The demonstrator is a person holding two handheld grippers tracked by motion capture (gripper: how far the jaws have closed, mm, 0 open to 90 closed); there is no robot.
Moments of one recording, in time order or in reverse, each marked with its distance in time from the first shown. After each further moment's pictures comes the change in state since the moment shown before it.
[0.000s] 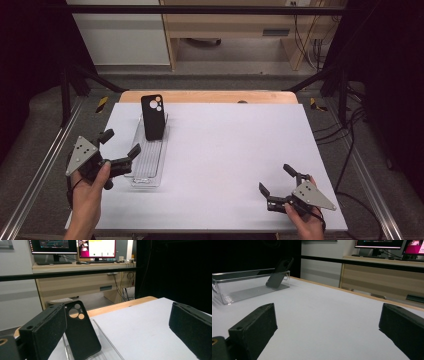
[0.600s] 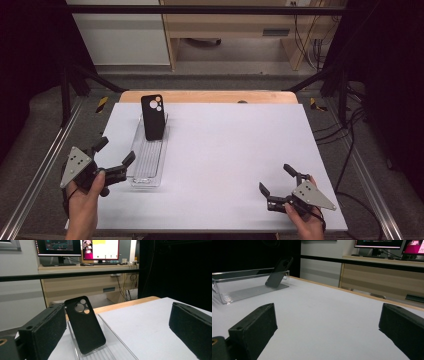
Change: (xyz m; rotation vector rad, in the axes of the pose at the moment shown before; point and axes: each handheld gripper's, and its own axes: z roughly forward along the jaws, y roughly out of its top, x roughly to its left) left arm 0.005 -0.019 -0.017 -0.023 0.018 0.001; right arm -0.001 0.000 0.000 0.003 -0.003 0.000
